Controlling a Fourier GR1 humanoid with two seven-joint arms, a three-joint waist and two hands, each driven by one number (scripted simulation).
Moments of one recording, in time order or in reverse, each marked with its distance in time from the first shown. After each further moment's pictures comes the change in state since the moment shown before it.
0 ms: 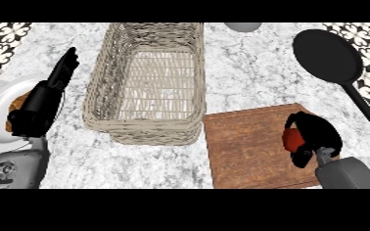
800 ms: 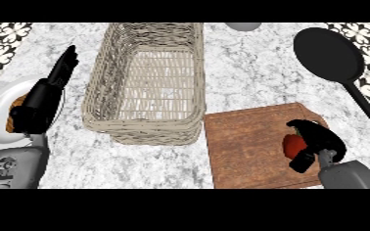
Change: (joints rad) left arm -0.020 0.018 -0.008 0.035 0.012 0.017 -0.015; right arm 0.029 0.000 -0.018 -0.082 -0.227 0.148 0.217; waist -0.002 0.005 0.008
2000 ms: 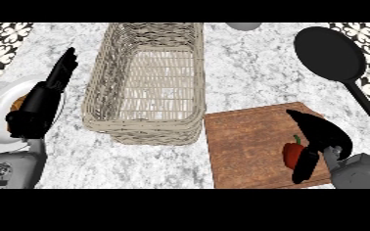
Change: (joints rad) left arm 0.033 0.062 -0.076 -0.041 0.072 0.071 0.025; right arm -0.090 -0.196 0.203 -0.157 -0.286 -0.079 0.155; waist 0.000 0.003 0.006
